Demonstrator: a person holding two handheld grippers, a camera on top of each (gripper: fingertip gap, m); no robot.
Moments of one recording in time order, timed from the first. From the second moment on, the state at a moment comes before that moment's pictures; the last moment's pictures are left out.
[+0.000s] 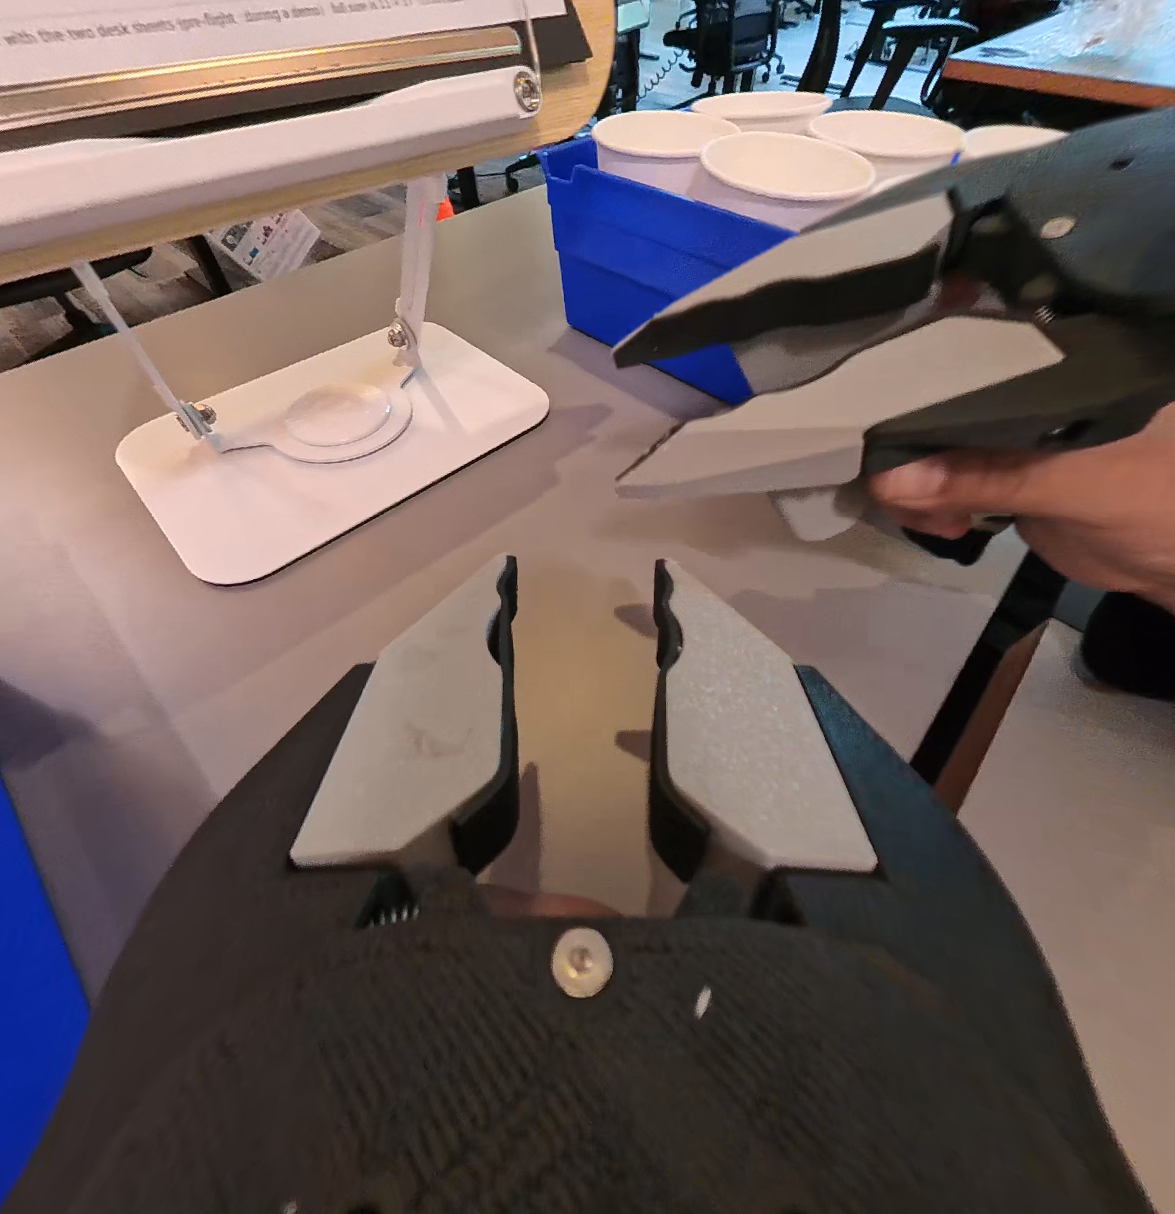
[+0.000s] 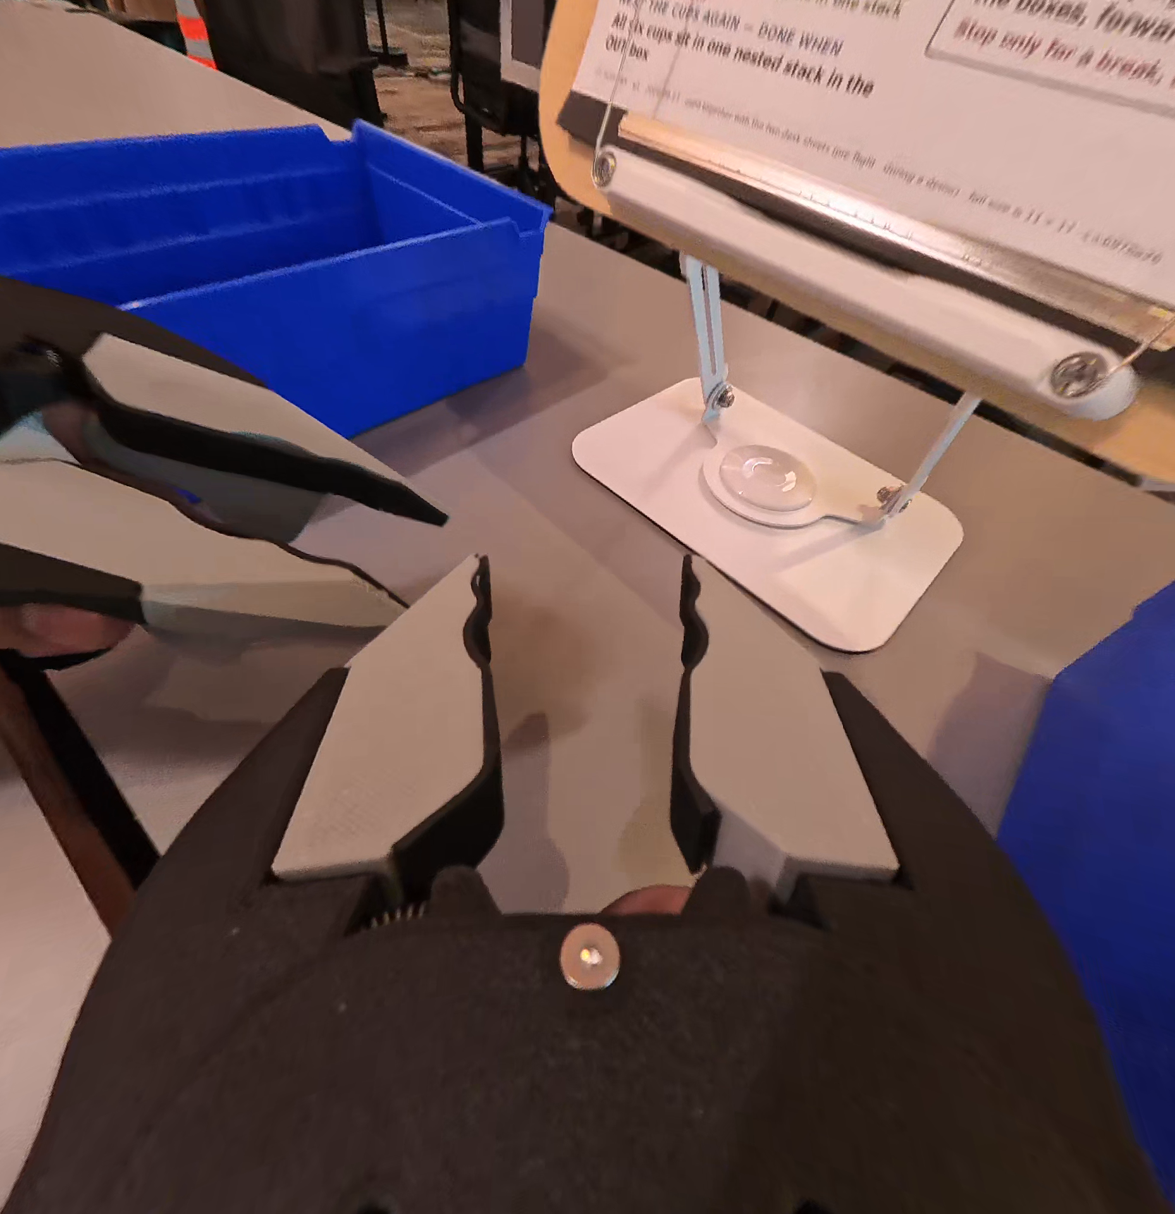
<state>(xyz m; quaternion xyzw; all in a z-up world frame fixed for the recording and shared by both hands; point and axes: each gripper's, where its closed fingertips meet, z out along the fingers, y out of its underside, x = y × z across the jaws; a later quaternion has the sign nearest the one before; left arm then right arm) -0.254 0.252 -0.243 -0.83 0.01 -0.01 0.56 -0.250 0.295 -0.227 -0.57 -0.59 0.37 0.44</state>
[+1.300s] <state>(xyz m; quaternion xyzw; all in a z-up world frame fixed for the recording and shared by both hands) -0.381 0.115 -0.268 -0.84 -0.20 0.28 0.43 -0.217 0.311 -0.196 -0.55 -0.54 0.34 0.54</state>
